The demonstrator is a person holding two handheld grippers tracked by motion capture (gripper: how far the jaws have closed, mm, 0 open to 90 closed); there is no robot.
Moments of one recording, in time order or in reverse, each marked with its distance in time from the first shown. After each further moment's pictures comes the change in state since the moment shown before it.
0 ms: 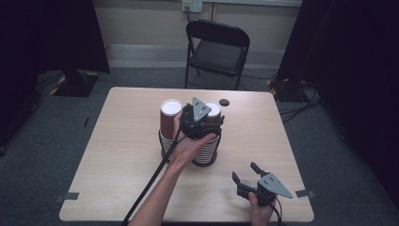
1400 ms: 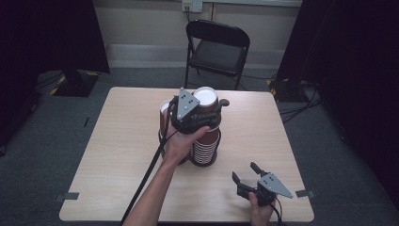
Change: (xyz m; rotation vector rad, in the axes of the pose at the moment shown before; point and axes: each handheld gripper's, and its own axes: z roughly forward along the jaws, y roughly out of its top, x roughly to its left) left arm 0.012 0.030 -0.040 -0.240 -0.031 -0.022; right arm 0.000 0.000 0.000 0.003 0.007 0.003
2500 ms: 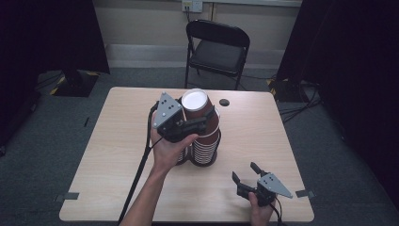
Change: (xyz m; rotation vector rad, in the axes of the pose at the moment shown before) left arm -0.002 0.014 -0.049 -0.085 -0.067 -0.101; right arm 0.000 0.000 0.000 0.003 -0.004 -0.002
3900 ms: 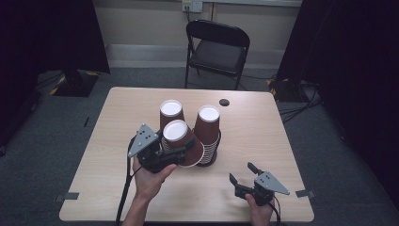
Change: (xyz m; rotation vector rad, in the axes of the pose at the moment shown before) left arm 0.008 -0.056 -0.059 0.091 -0.007 -0.151; right arm 0.003 0.002 0.005 0.046 0.048 -0.028
